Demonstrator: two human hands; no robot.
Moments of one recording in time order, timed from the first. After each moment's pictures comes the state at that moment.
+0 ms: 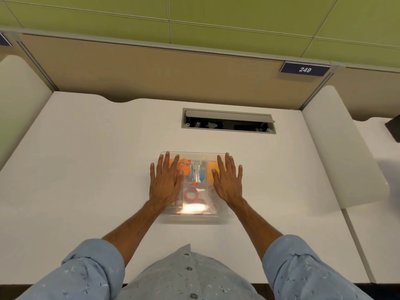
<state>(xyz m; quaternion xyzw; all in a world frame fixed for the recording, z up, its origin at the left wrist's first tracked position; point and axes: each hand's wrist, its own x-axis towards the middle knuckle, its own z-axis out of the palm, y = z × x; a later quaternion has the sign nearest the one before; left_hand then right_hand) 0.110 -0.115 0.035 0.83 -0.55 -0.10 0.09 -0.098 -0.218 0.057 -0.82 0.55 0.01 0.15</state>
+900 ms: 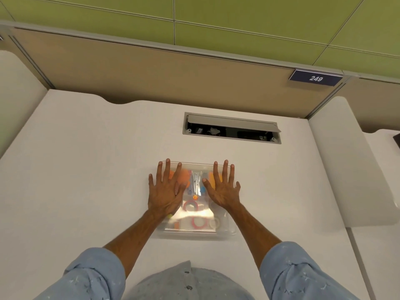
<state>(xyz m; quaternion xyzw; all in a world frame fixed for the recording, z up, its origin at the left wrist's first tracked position) 0.117 -0.139 0.014 0.83 -0.54 -0.14 0.06 -0.070 -0.249 0.048 -0.80 0.54 0.11 0.22</state>
